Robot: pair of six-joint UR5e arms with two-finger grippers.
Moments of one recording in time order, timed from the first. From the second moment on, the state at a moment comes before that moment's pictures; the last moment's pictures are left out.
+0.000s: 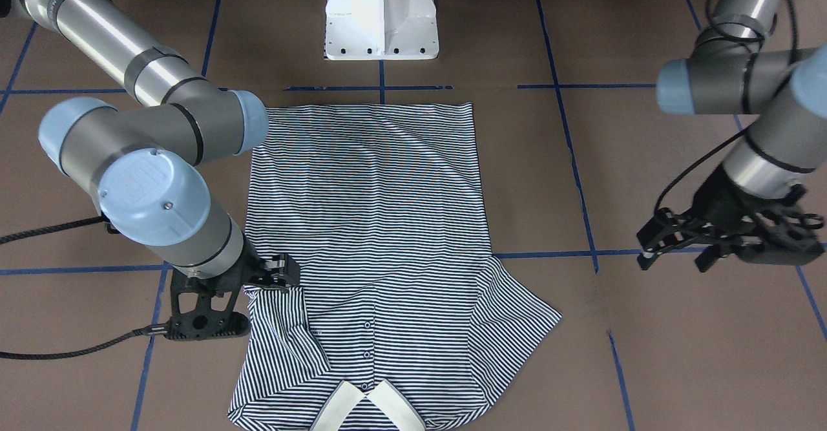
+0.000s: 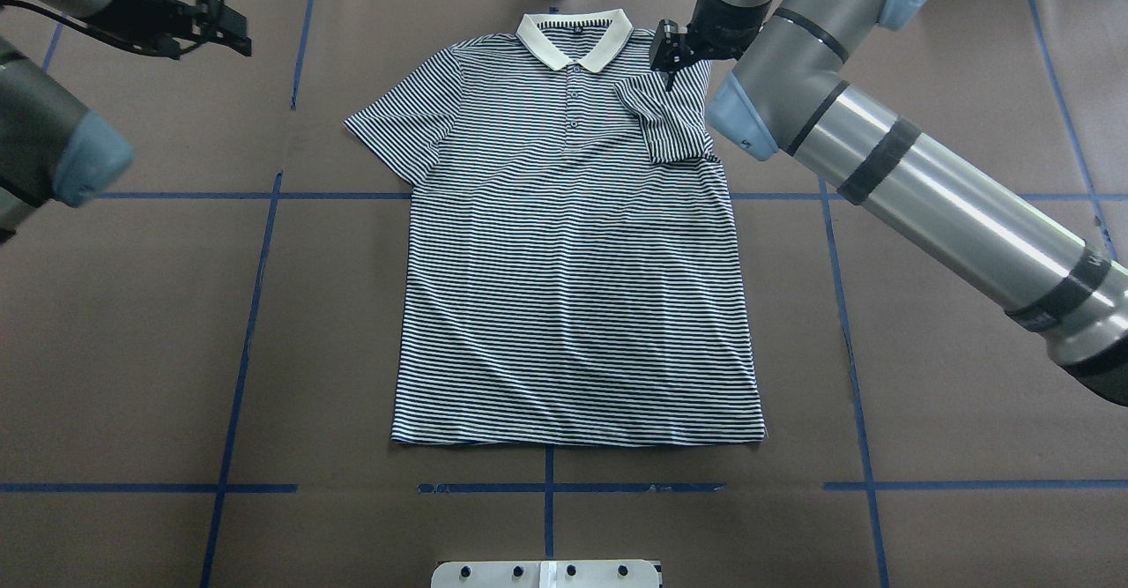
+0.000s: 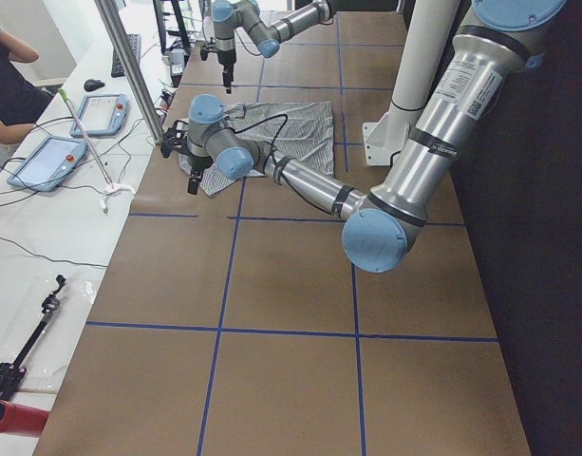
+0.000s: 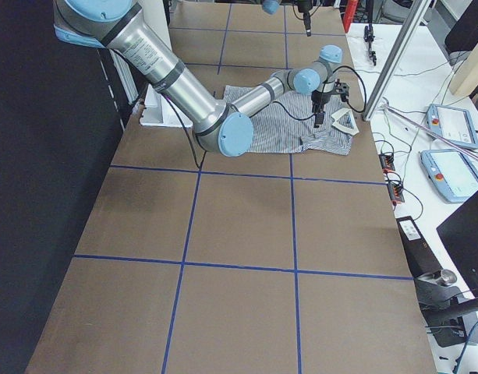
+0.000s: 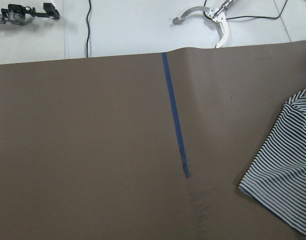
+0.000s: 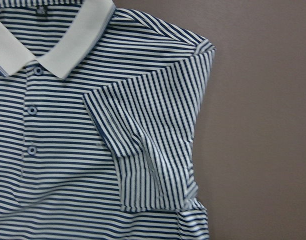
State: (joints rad) left arm -1.04 -2.07 -1.52 -1.99 -2.03 -0.92; right arm 0.94 -0.72 1.29 -1.61 2.15 0.78
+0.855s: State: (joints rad) left arm -0.83 -2.21 -1.20 -2.22 -1.73 -1.13; right arm 1.05 -0.89 1.47 -1.72 2.29 0.51
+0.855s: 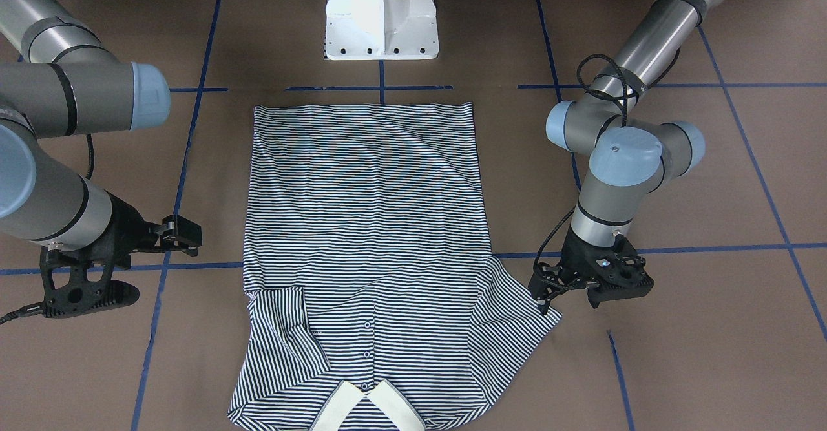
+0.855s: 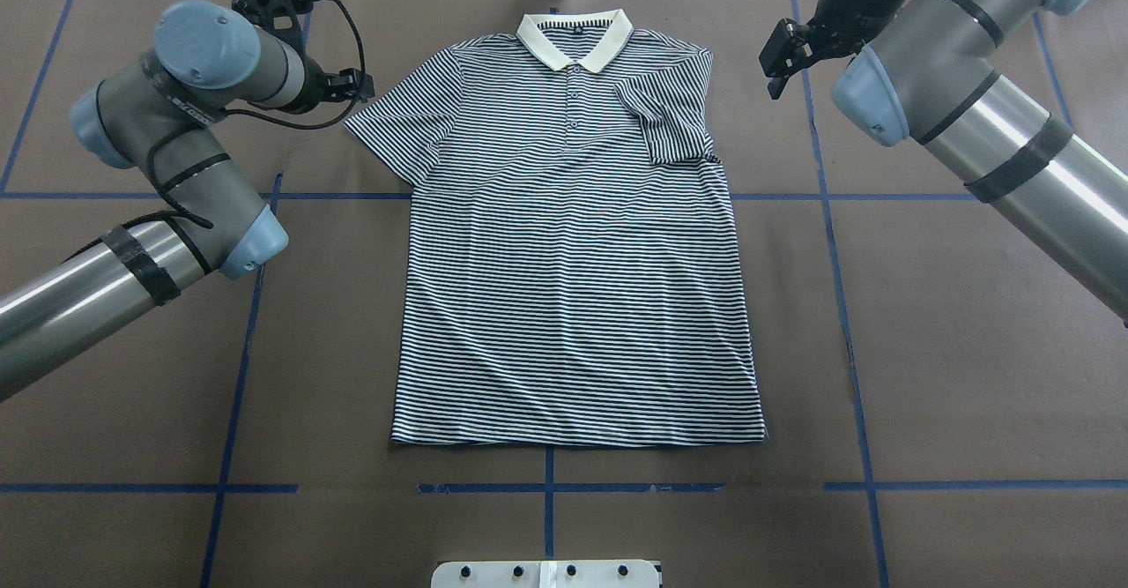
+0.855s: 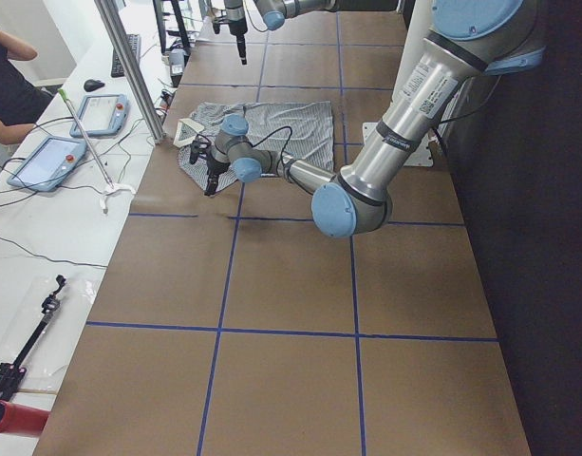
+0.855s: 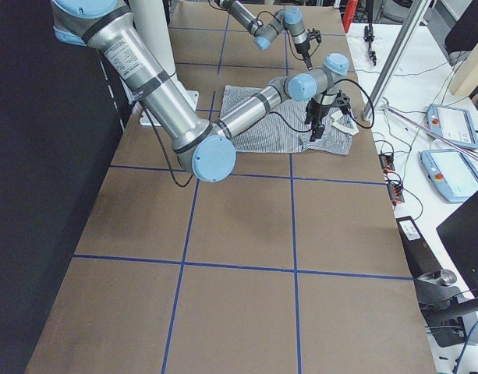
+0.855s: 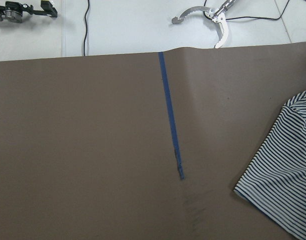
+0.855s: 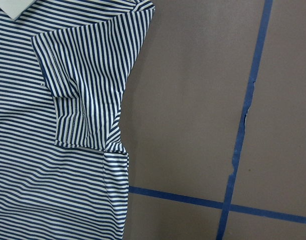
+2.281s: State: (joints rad) left arm -0.79 -2.27 -1.08 -2.28 -1.69 -1.14; right arm 1.04 -0.93 1.49 -1.62 2.24 0.60
